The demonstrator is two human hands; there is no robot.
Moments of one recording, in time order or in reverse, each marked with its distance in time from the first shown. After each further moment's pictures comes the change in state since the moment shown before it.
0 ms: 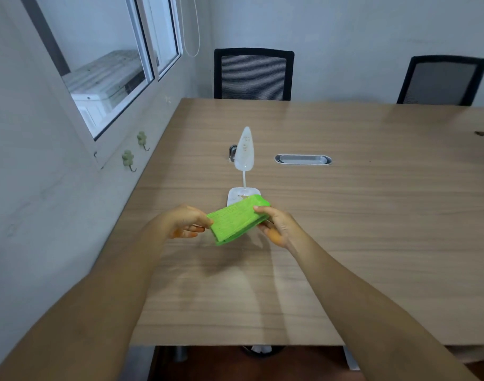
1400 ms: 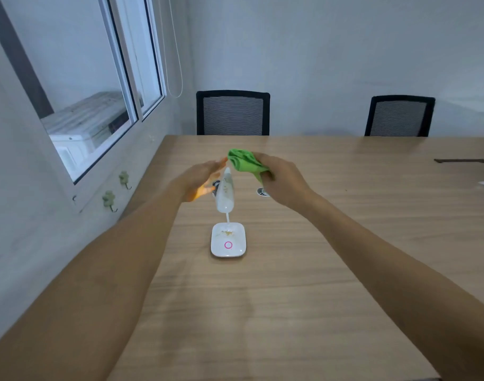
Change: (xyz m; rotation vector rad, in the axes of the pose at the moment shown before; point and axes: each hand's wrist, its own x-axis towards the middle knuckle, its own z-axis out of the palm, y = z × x) left_hand -0.008 0.169 0.004 -0.230 -0.076 0.485; right_hand -0.072 -0.152 0.055 -1.396 0.102 -1.035
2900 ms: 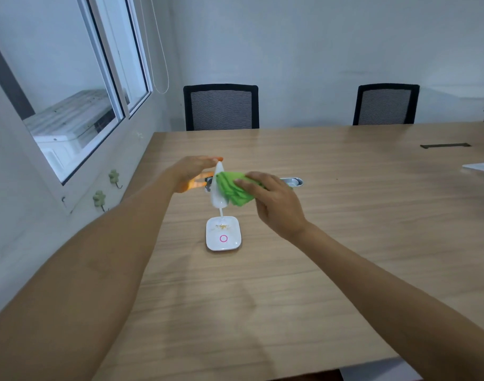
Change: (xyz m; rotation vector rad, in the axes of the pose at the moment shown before) left_hand 0.014 -0.001 -0.009 0.088 -0.045 -0.012; right_hand -0.065 0.005 0.022 -0.277 0.235 -0.358
